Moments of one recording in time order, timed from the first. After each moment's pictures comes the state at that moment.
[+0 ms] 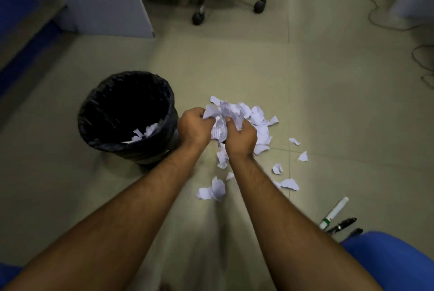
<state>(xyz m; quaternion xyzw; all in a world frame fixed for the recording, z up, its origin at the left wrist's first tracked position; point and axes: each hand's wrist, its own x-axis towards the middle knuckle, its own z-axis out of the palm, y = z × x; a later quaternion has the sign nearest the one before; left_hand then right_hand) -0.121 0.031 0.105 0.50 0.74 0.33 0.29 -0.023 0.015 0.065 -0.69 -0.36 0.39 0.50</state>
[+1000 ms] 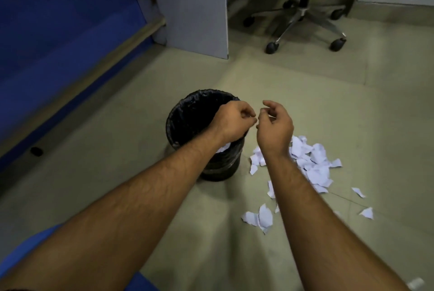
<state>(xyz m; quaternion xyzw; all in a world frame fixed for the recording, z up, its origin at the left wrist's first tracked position) -0.222 0.051 0.189 0.60 0.68 0.29 0.30 -0.112 0.061 0.143 -0.58 -0.48 0.37 0.54</state>
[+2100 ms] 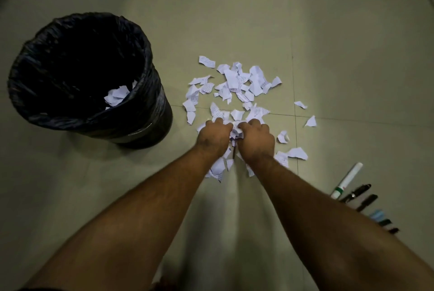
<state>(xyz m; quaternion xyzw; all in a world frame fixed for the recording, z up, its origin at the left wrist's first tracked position) -0.099 0.010 -0.063 0.80 0.56 -0.14 0.15 0.030 -0.021 -0.079 -0.75 -0.65 0.14 0.00</state>
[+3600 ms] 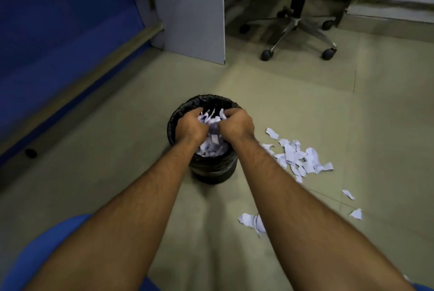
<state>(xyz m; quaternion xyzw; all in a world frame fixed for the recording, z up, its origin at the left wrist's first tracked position) -0.295 0.031 0.174 0.44 0.82 0.29 0.22 -0.176 0.056 0.192 -0.64 -0.61 0.41 0.24</state>
